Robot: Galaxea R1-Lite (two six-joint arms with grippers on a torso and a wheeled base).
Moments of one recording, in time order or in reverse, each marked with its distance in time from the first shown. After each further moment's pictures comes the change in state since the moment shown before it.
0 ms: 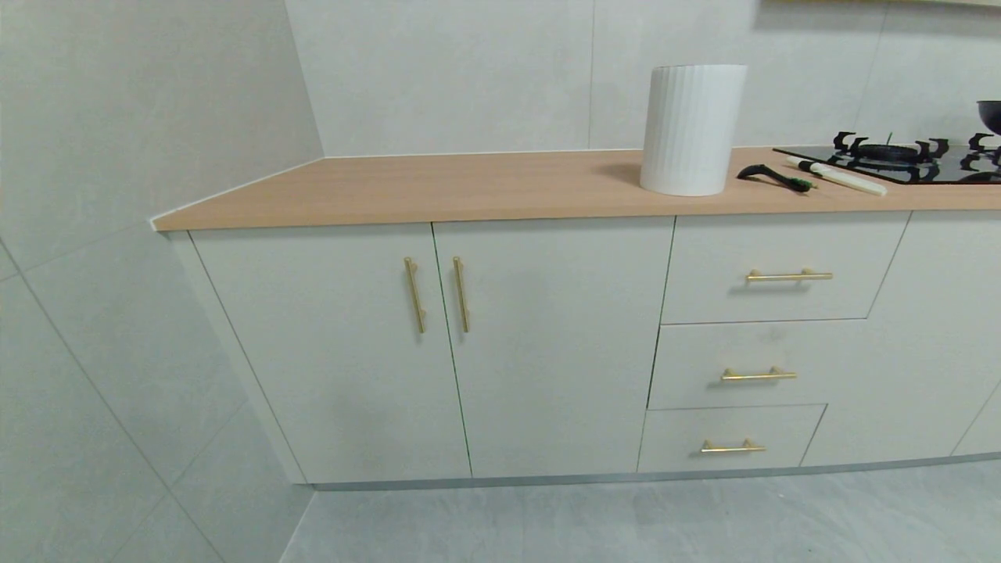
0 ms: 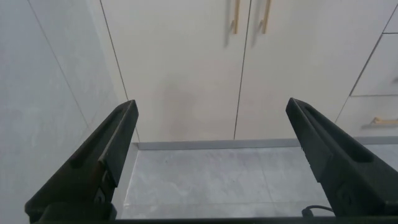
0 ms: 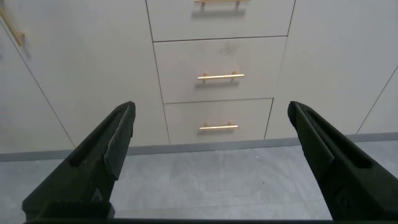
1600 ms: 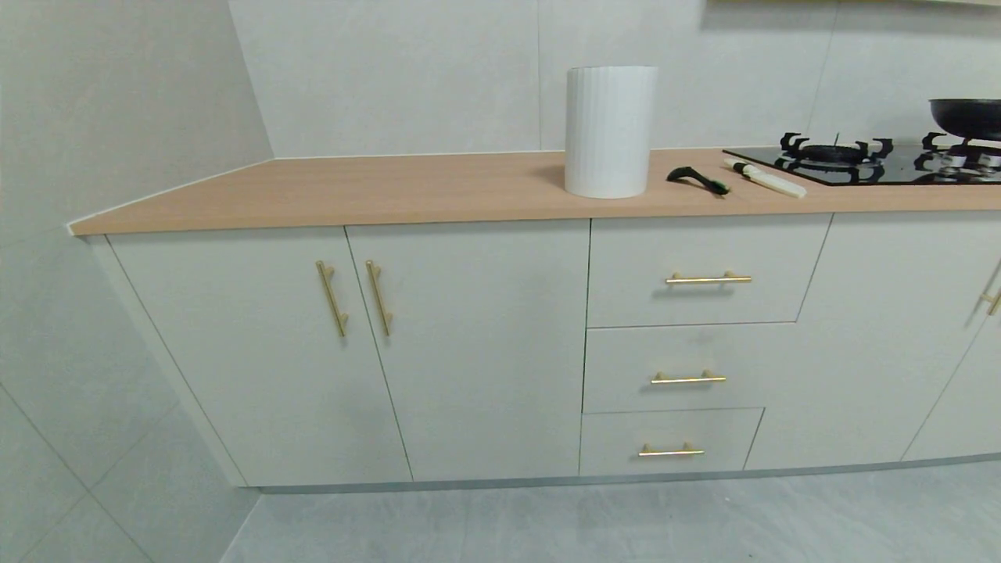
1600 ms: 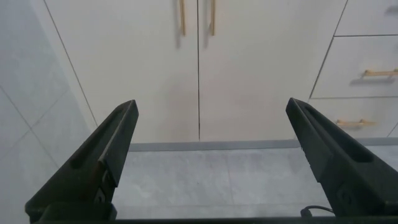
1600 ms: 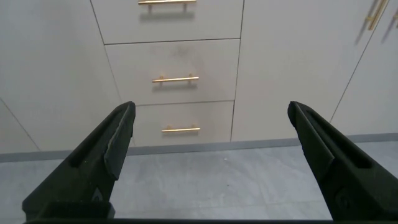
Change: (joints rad) left arm 0.000 0.000 0.000 0.000 0.000 -0.002; right arm 0.000 0.001 0.000 0.001 0.000 0.002
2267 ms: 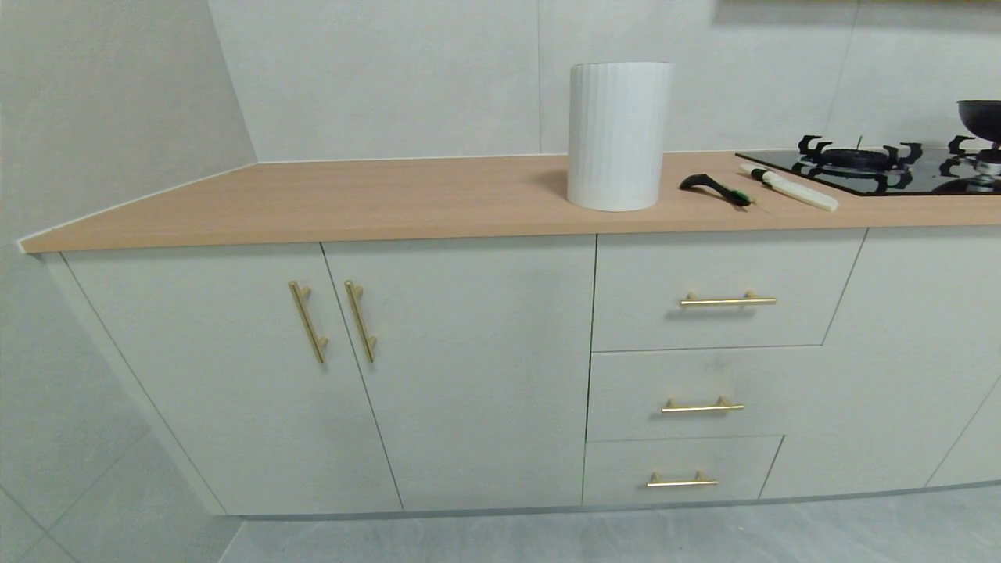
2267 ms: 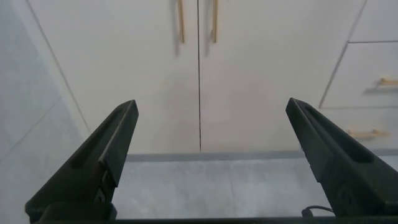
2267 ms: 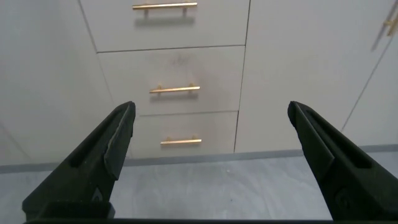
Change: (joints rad) left arm -0.001 0.000 0.000 0.000 0.000 0.001; right arm 0.000 0.001 0.000 0.000 0.000 -0.001
